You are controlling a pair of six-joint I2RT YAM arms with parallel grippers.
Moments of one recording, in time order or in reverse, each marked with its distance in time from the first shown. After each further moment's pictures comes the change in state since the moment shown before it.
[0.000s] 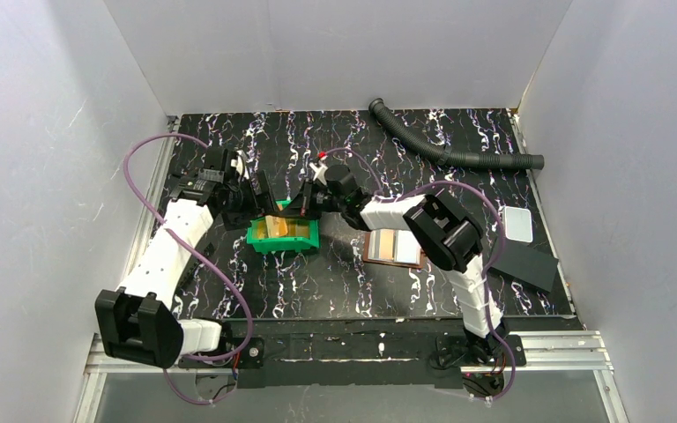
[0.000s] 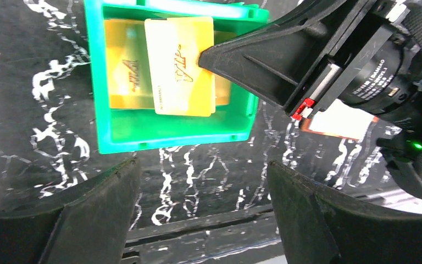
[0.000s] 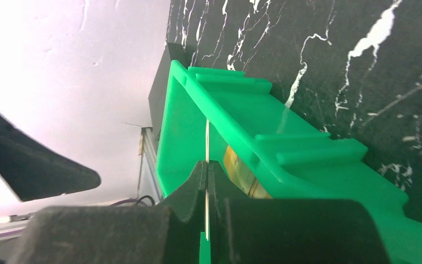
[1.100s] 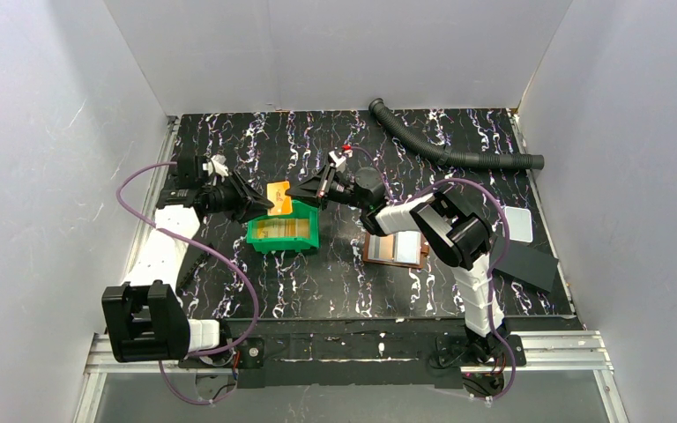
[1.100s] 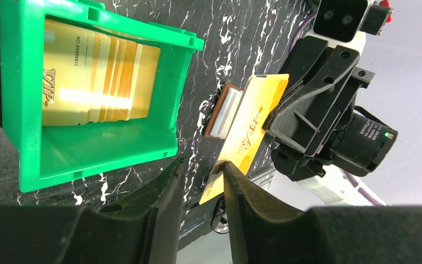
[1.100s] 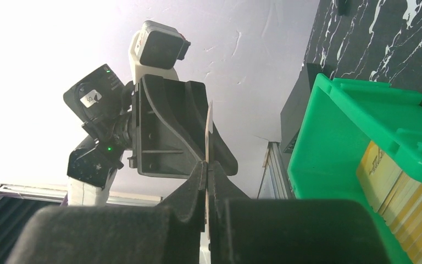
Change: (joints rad) left arm 0.231 0.016 -0.154 0.276 0.456 -0.251; right arm -0.078 -0.031 -0.178 0.630 -0.106 0.548
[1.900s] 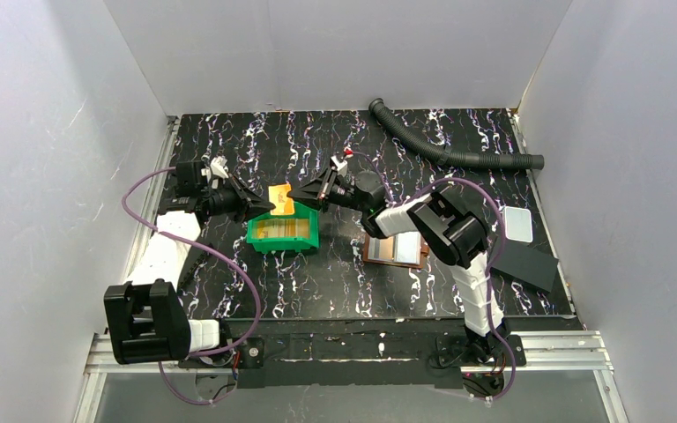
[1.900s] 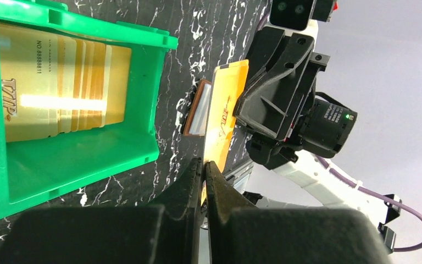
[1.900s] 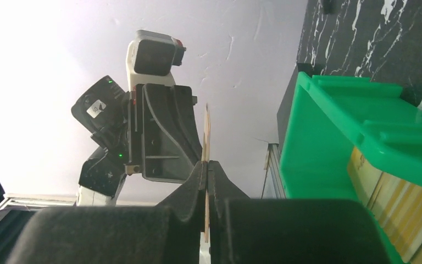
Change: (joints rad) left arm 0.024 -0.008 -0.087 0.157 0.117 -0.039; right arm 0.003 0.027 -0.020 0.017 0.025 0.033
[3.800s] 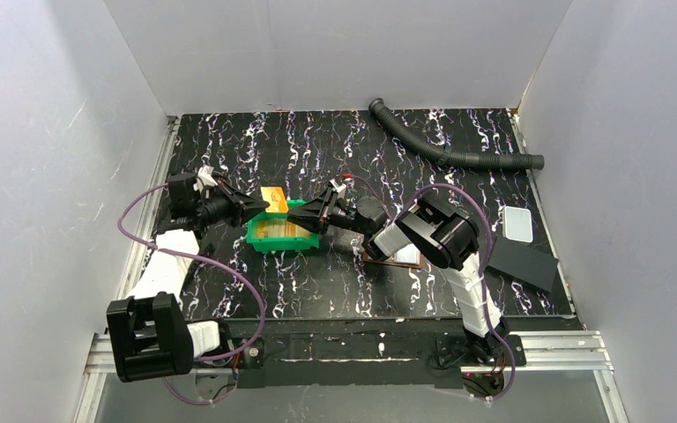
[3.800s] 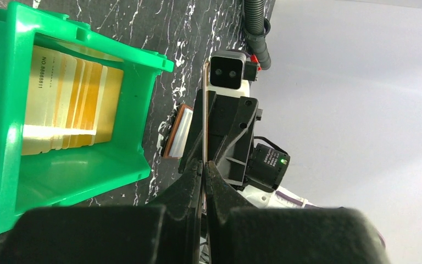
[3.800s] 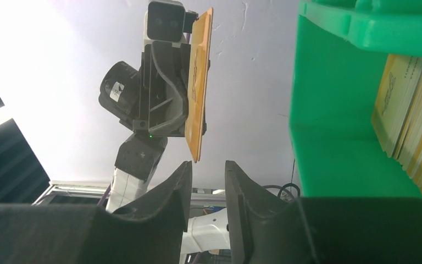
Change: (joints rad) left arm 0.065 -0.083 -0.179 0.273 0.029 -0.217; right arm 0.069 0.042 -0.159 0.269 0.045 0.173
